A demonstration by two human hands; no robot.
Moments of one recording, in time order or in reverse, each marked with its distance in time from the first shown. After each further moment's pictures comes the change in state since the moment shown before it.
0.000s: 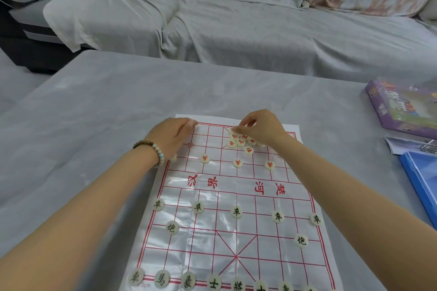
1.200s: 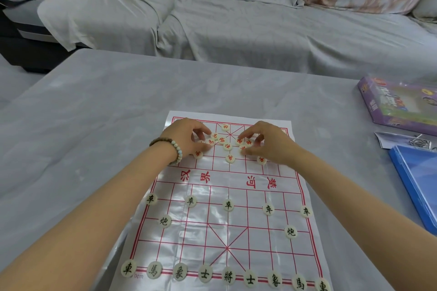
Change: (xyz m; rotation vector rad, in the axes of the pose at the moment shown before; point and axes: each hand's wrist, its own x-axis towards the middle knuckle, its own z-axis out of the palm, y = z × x) left_hand 0.005 0.033 0.021 -0.049 -0.113 -0.022; right_hand -0.050 0.029 -0.014 -0.032 -0.103 -0.181
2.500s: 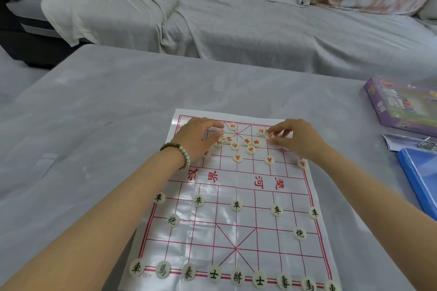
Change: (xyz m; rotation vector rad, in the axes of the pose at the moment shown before) left_hand -0.002 -0.002 0.013 -0.037 0.062 0.125; right_hand 0.001 0.031 -0.020 -0.039 0.112 0.126
